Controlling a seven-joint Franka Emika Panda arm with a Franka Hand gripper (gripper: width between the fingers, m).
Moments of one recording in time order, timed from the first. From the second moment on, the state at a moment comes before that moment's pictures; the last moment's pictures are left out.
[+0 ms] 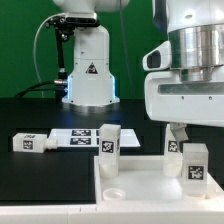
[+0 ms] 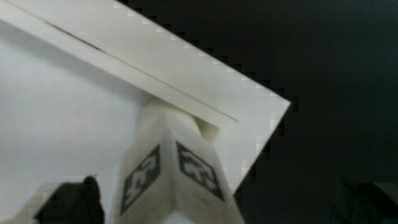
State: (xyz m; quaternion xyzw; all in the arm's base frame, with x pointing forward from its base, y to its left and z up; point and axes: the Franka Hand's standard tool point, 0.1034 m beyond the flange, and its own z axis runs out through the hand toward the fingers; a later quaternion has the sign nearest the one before) arm 0.645 0.120 0.087 -0.87 0.48 -0.06 0.08
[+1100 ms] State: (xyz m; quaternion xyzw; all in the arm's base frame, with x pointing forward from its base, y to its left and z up) arm 0.646 0.108 0.075 -0.96 0.27 -0.07 0.05
